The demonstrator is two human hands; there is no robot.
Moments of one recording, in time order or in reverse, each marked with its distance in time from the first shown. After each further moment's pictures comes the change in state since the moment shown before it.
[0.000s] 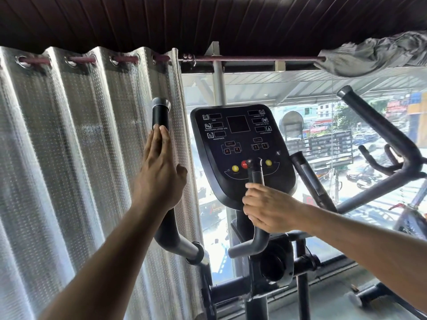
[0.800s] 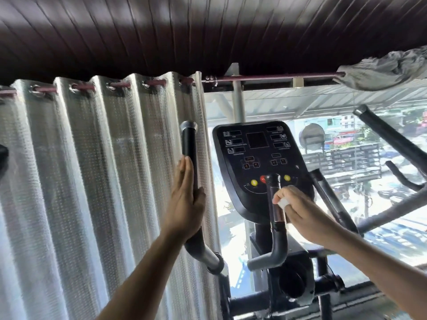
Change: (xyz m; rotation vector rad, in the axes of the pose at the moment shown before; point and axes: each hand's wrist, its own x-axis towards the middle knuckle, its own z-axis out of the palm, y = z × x) left_hand -0.035 -0.010 -0.007 -0.321 -0.003 -0.027; right_hand -0.014 -0.024 -0.082 0.819 0.299 0.628
